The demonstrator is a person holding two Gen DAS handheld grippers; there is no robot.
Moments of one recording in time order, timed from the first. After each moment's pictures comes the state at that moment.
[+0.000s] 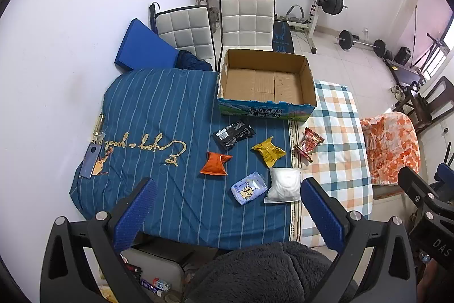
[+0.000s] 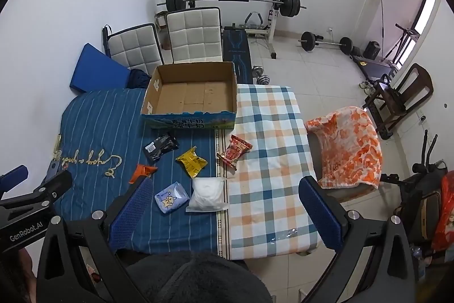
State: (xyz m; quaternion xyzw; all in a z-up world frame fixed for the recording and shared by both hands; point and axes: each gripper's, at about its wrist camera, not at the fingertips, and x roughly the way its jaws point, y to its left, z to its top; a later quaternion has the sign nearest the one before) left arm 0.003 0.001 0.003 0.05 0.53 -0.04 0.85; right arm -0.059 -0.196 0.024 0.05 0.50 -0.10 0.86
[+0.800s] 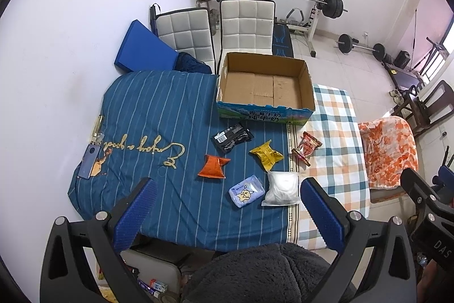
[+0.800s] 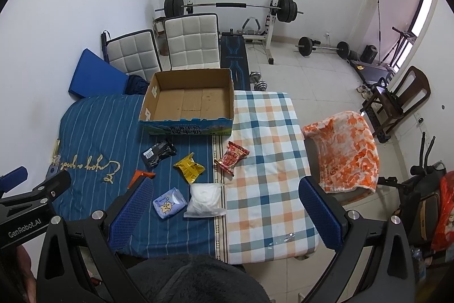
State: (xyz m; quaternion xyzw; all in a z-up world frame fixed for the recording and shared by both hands) left arm 0.006 0.000 0.008 0.04 0.52 -0.04 0.85; right arm -0.055 -0.197 0.031 0.05 0.49 -0.11 0.86
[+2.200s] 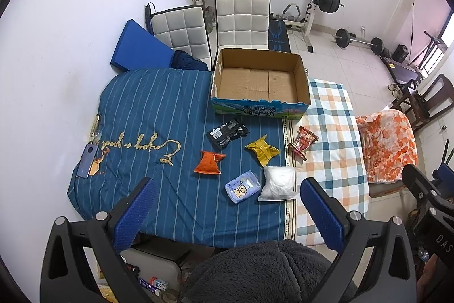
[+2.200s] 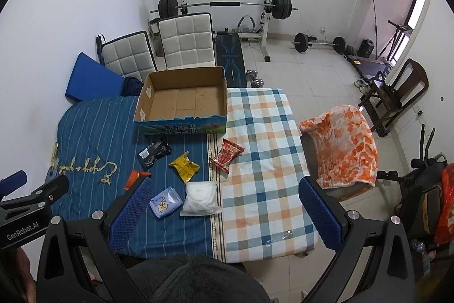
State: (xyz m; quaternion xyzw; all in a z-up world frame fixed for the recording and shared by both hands) left arm -0.002 -0.009 0.003 0.04 0.53 -0.05 0.85; right arm -0.067 -0.217 0.023 0.06 0.49 -0.11 0.86
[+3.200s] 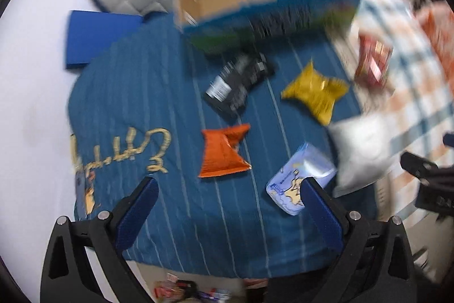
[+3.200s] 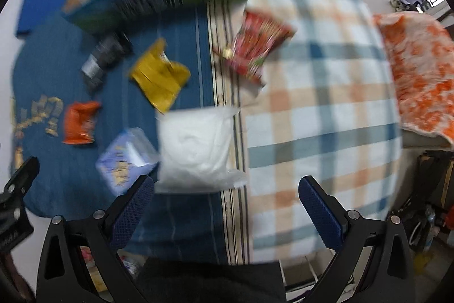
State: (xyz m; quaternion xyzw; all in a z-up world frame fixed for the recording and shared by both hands) left arm 0.111 -0.038 -0.268 0.24 0.61 -0.06 0.75; right arm 0.054 -0.220 -0.353 0.11 0.70 -0.07 0.70
